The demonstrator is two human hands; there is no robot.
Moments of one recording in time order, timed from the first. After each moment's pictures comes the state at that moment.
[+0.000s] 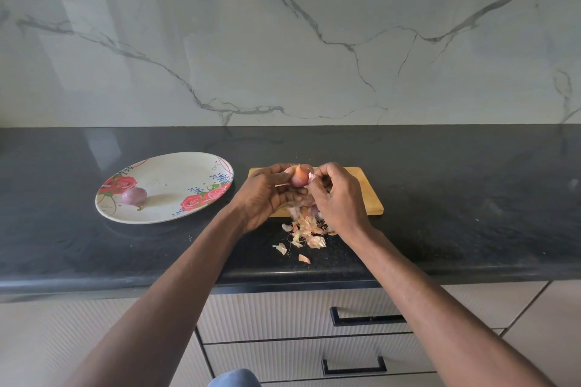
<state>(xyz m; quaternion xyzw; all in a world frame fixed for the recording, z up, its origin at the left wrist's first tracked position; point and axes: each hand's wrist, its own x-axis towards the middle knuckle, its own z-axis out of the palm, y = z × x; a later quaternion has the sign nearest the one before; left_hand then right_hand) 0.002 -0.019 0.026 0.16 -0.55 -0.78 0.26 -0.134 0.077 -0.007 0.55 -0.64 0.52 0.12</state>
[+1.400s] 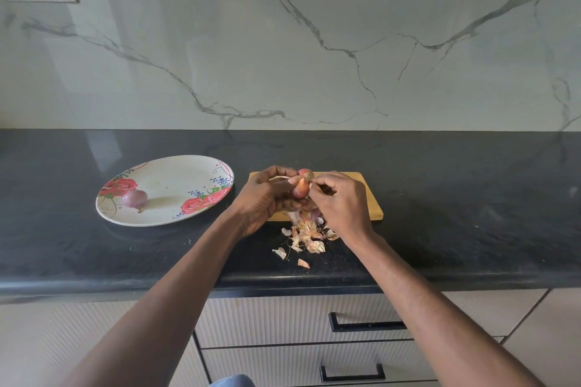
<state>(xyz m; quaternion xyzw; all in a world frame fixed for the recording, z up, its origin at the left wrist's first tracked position) 0.003 -0.022 0.022 0.17 -0.57 -0.75 0.28 -0.134 0.081 -0.002 0.53 -0.63 0.56 0.10</state>
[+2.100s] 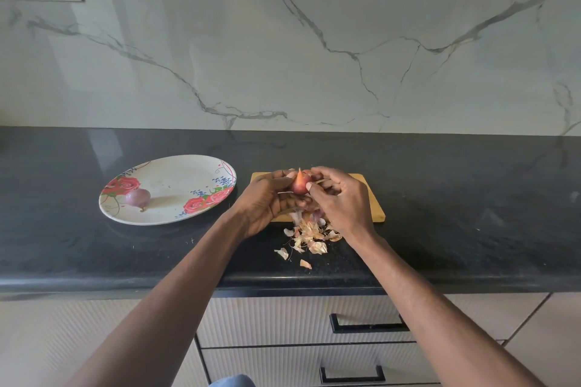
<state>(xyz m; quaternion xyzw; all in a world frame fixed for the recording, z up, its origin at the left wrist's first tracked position) 0.005 -0.022 0.024 0.17 -0.53 -0.80 0.24 -0.132 0.081 0.001 0.49 -0.63 0.60 0.01</state>
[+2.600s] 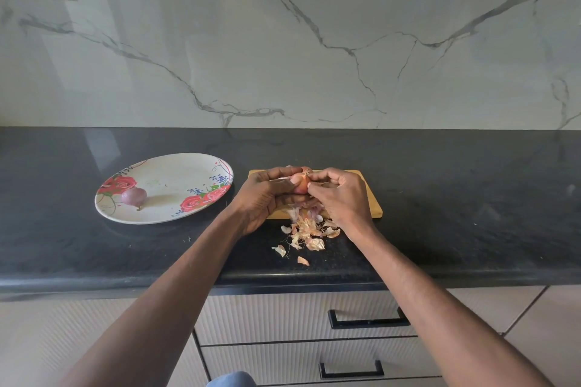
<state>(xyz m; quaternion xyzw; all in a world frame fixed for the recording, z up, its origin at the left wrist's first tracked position) 0.000 -0.027 0.017 0.16 -0.54 -0.78 0.27 -0.131 0.082 0.008 0.44 -0.65 0.61 -0.07</state>
